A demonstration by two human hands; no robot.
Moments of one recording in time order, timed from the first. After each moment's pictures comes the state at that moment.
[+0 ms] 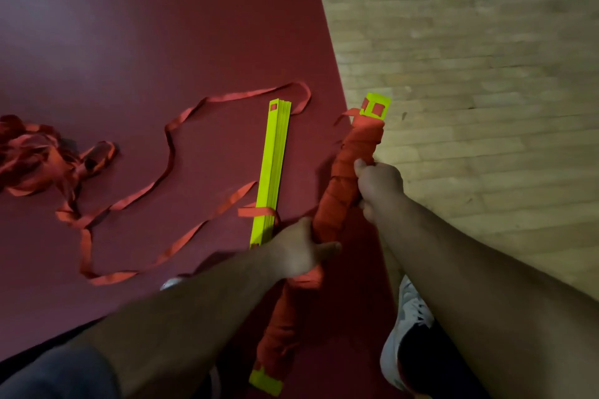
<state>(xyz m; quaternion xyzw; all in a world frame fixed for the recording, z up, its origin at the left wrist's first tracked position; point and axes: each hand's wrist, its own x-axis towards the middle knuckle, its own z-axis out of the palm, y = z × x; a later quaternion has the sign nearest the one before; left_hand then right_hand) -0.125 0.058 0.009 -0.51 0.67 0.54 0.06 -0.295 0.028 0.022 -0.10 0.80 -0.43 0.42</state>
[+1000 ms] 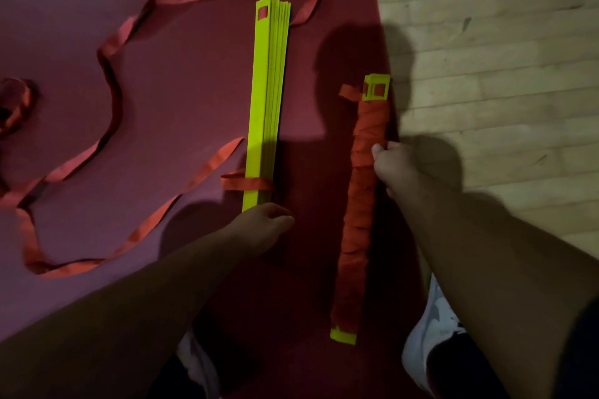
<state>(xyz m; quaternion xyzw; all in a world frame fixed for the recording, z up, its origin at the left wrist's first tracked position) -0.086 -0.017 -0.154 -0.58 0.54 0.58 0.16 -0.346 -0.019 -0.194 -0.15 0.86 -0.25 0.41</state>
